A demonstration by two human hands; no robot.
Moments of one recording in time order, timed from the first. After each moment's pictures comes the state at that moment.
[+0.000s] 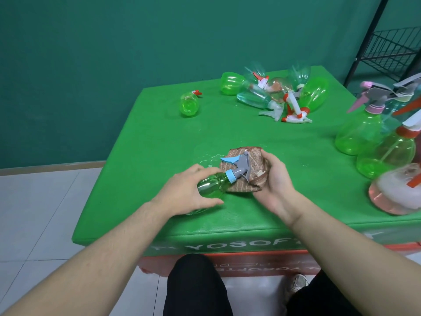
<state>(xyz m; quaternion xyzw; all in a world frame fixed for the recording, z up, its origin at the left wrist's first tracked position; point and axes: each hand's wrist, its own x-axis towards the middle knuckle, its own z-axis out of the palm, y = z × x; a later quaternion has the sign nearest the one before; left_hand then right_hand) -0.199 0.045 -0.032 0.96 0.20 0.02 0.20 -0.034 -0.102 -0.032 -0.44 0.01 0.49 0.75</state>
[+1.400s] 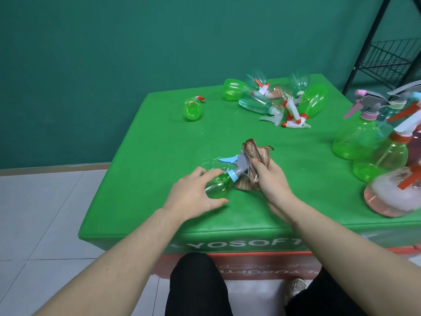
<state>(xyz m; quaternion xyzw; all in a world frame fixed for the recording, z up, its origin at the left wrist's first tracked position) -0.198 0.021 -0.034 0.95 0.28 0.04 0.15 -0.041 -0.107 -0.034 -0.66 -0.15 0.30 0.67</state>
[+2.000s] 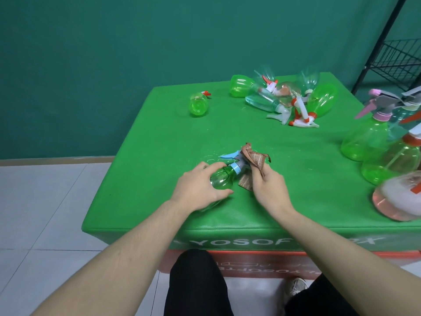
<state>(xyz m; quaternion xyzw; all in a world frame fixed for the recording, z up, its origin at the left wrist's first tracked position) -0.189 0.026 -0.035 0.93 0.32 0.05 0.17 -0.052 -0.108 -0.054 -0.80 -0.33 0.13 0.49</state>
